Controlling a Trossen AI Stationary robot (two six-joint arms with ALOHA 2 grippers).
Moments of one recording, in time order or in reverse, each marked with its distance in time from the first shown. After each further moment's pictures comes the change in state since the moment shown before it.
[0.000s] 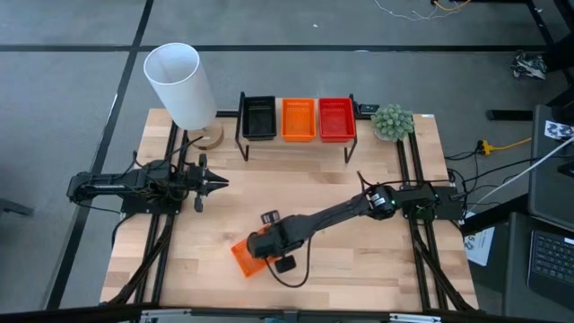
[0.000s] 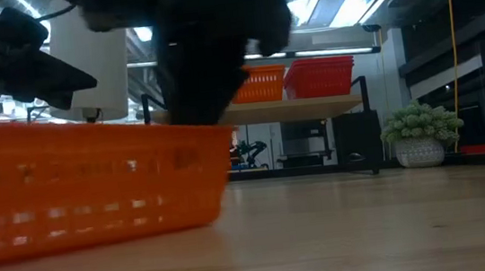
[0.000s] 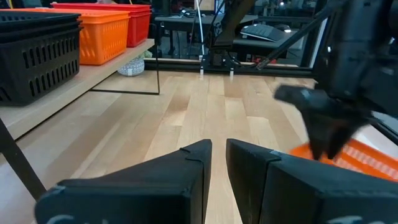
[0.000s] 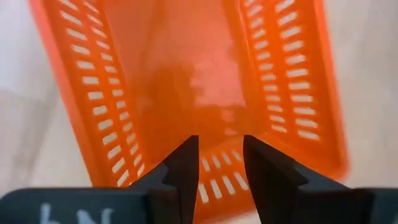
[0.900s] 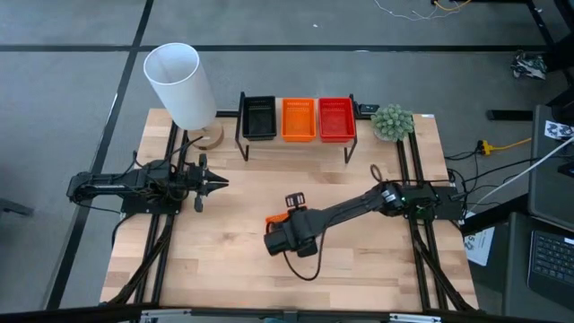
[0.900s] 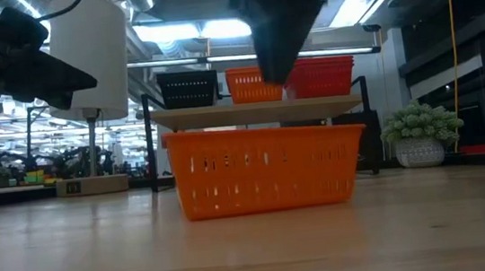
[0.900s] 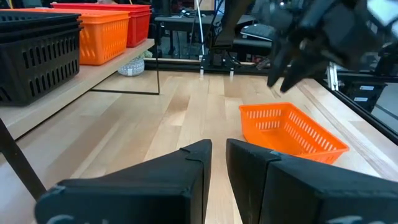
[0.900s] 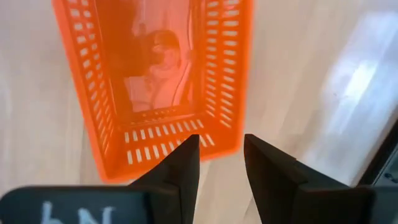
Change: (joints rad) left arm 0.000 0.000 0.000 0.000 0.000 0.000; right arm 0.021 -0.102 0.060 -0.509 0.223 0.166
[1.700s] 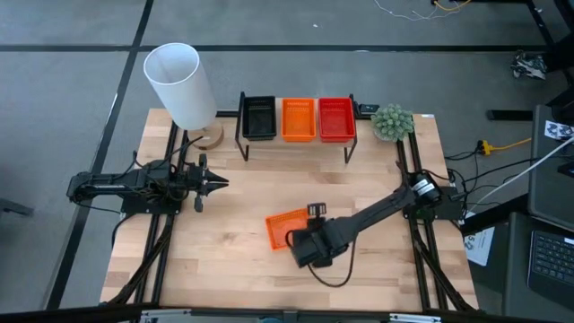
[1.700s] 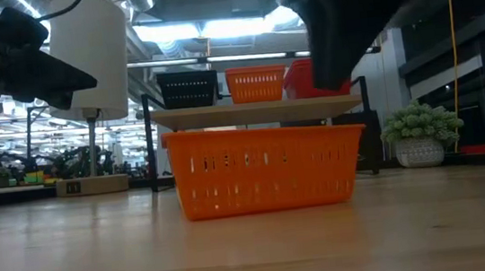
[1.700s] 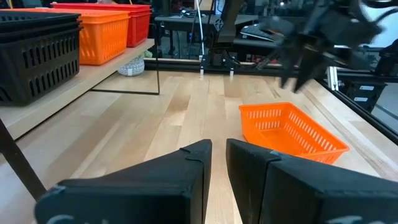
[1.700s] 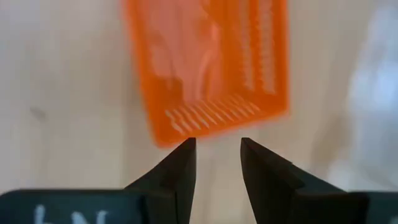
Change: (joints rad) left arm 0.000 0.000 0.000 0.000 0.000 0.000; right arm 0.105 -0.314 -0.570 0.380 -0.009 0.196
